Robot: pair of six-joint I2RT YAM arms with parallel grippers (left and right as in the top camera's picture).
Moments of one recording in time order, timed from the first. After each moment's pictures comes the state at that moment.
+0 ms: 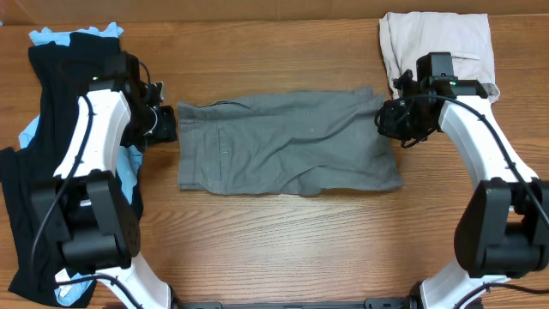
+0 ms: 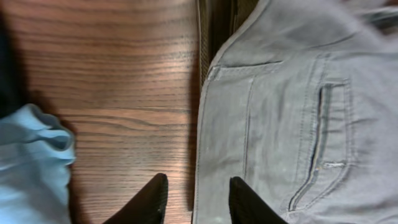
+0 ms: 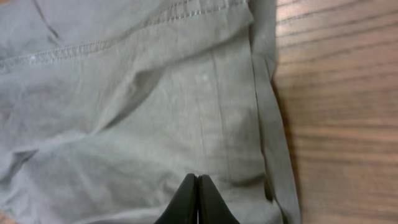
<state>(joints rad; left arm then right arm) 0.13 1.93 1.51 -1.05 0.17 0.01 -0.01 1.84 1.39 -0.90 -0.31 0.15</state>
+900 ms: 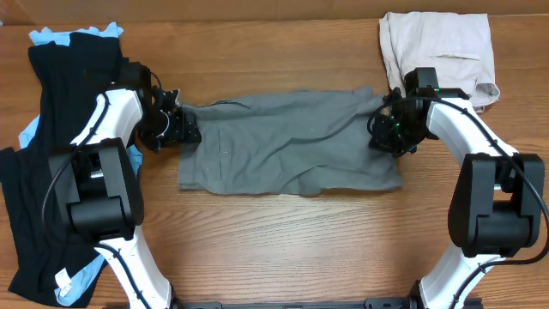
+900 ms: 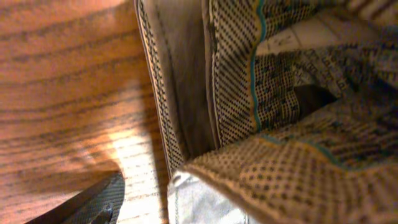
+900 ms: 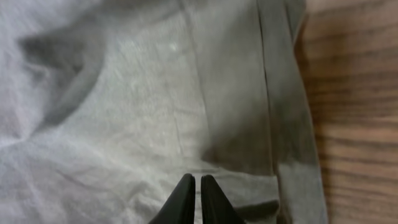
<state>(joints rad) 0.13 2.12 1.51 -0.90 0.32 0.08 -0.01 1.96 1.34 -0.86 -0.35 0.15</state>
